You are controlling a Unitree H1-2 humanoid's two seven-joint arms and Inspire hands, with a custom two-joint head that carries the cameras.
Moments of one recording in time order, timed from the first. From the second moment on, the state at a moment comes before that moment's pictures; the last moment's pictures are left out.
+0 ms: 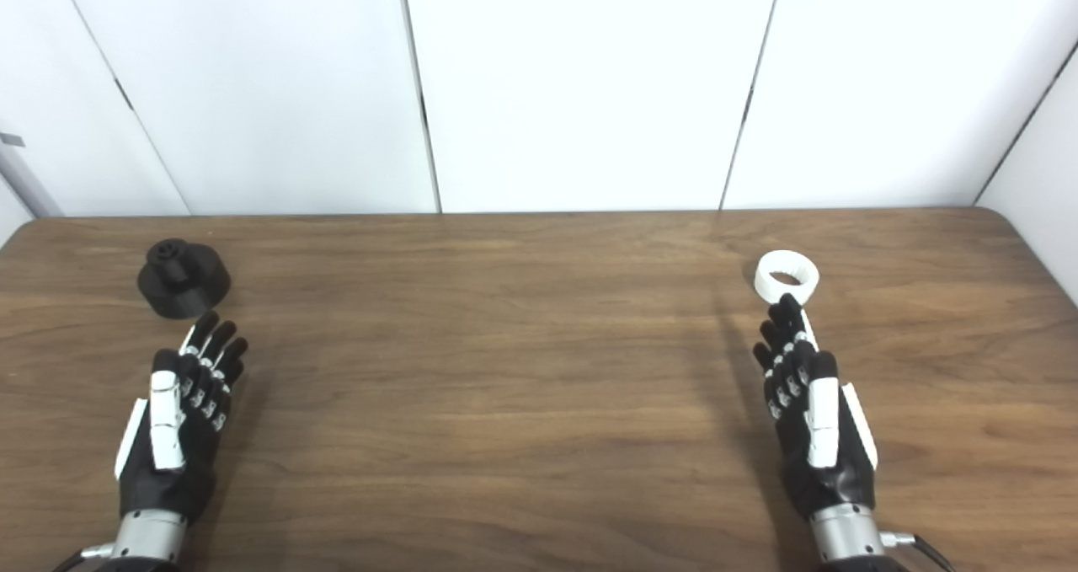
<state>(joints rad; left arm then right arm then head) 0.06 0.14 0.19 -0.05 -0.26 -0.06 -0.11 0.15 -0.12 -0.17 -0.12 0.29 -0.11 0.13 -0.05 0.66</state>
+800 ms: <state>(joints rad) 0.06 0.14 0.19 -0.05 -0.27 -0.05 -0.11 0.15 -0.12 -0.17 -0.12 0.29 -0.11 0.14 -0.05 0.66</state>
